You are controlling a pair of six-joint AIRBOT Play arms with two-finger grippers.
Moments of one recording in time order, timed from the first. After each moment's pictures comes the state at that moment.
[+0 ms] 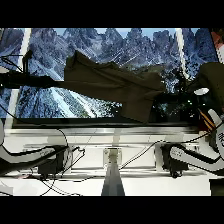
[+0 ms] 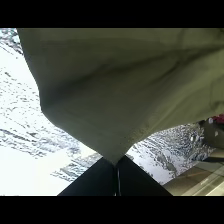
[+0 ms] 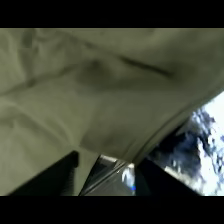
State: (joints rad) left arm 0.37 -1.43 1.08 0.83 -1.28 -0.82; right arm -0.30 -1.28 0.63 -0.77 0.89 0.70
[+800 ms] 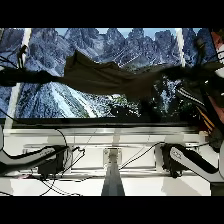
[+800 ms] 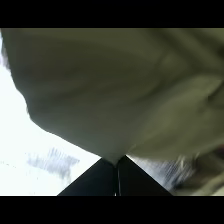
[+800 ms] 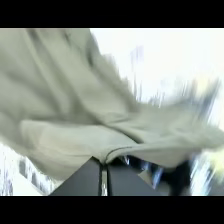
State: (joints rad) left arm 0.38 -1.36 1.14 0.73 -1.28 -0.86; right arm -0.27 -1.11 1.01 -0.62 1.08 0.60
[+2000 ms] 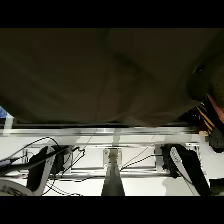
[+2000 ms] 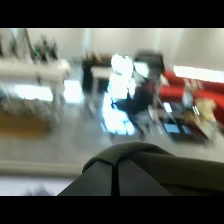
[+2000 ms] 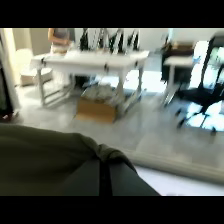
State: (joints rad) left arm 0.61 -0.77 1.39 0.48 -0.81 -0.86; right arm -0.27 -0.74 1.43 -0.61 0.90 0.95
